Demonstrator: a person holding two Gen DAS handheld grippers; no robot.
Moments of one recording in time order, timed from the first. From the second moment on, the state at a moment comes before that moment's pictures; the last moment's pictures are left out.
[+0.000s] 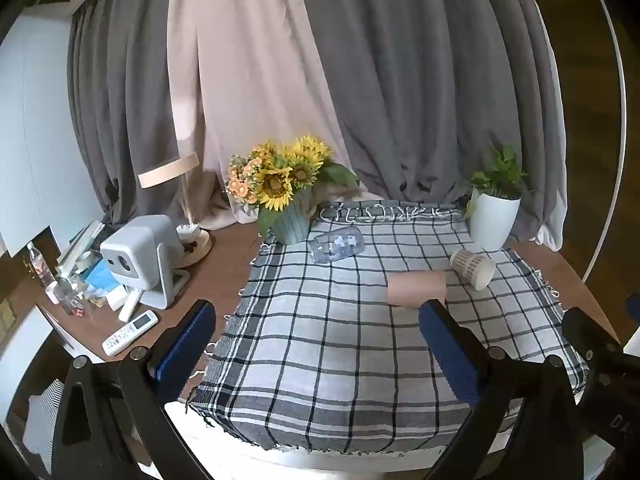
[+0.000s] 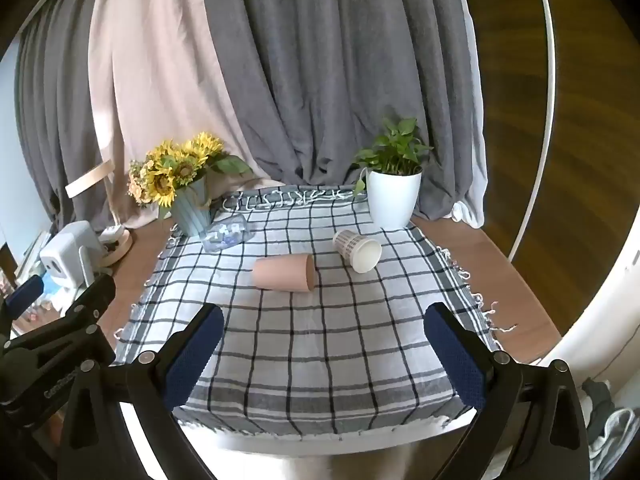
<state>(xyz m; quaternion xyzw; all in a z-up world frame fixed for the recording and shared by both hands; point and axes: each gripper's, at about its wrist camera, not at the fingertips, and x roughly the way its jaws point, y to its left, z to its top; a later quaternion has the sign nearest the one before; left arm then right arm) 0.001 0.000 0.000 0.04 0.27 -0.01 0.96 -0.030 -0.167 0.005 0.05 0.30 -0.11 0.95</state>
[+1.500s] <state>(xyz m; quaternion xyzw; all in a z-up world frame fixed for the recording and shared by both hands) 0.005 -0.004 0.004 0.03 0.26 -0.03 0.96 -0.030 -0.170 0.012 0.05 0.29 -0.10 0.95</state>
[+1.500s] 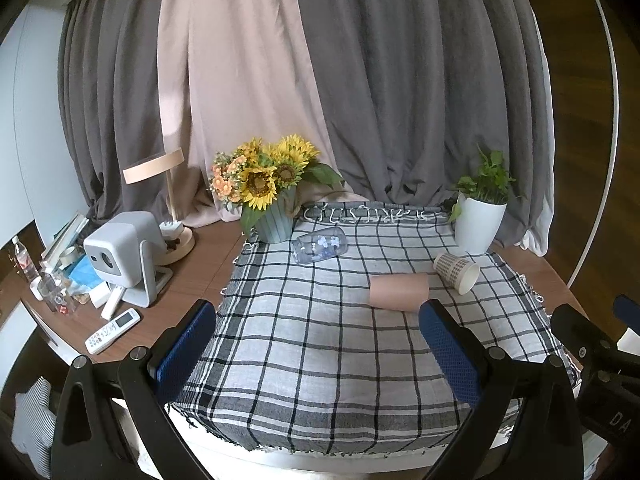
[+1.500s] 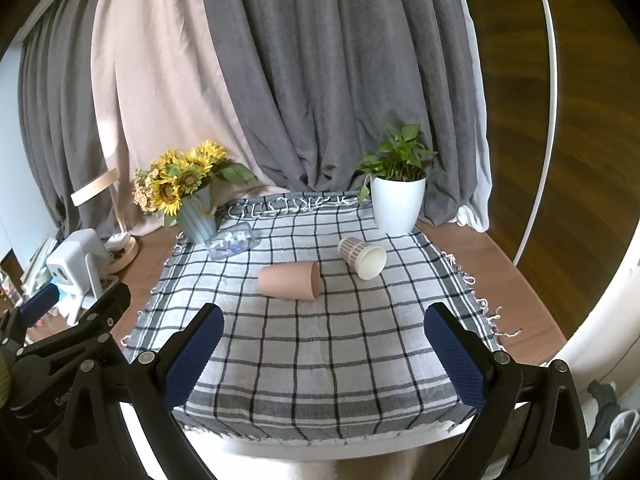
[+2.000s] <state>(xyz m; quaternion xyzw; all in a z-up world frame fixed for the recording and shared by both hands) 0.006 -0.006 0.004 0.03 0.26 -0.03 0.96 -0.030 -0.171 0.010 0.05 0.29 -0.10 0.95</state>
